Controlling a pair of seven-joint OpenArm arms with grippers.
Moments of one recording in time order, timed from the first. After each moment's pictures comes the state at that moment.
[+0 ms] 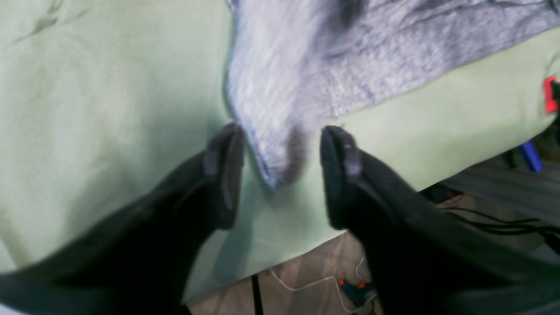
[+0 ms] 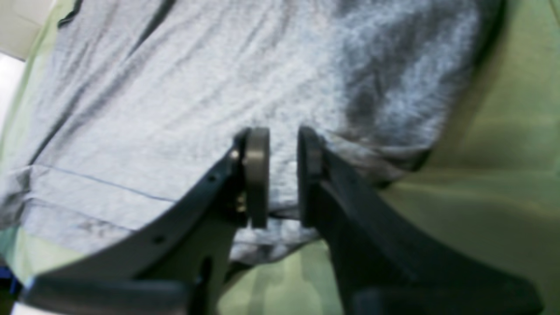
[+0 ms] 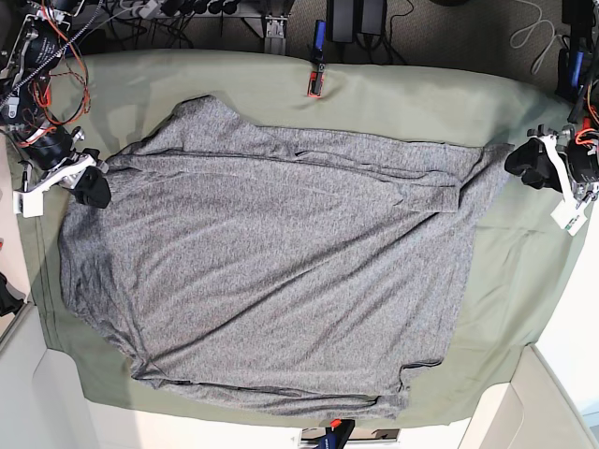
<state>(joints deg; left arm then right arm) 13.7 -45.1 -22.1 88.3 -58.8 -38.5 68.2 -6.1 11.7 27.6 90.1 44.8 28.5 -52.6</state>
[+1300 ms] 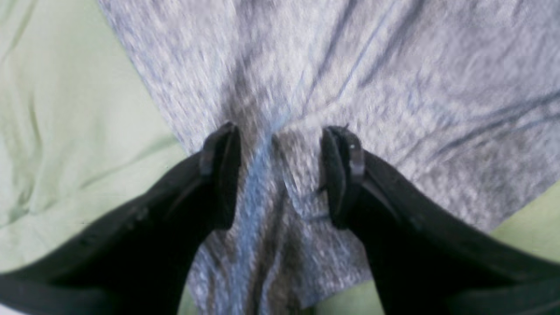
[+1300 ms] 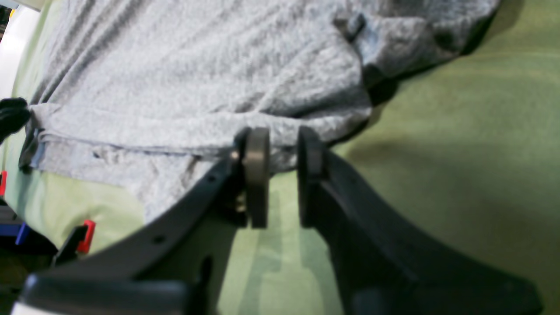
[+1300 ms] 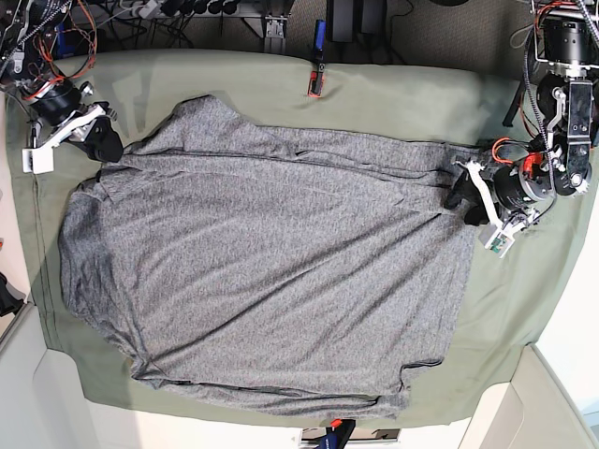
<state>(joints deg) 1.8 -31.9 -7.3 83.9 -26.5 -35.9 42.3 -16.6 11.7 27.5 95.3 47.5 31.0 -52.9</state>
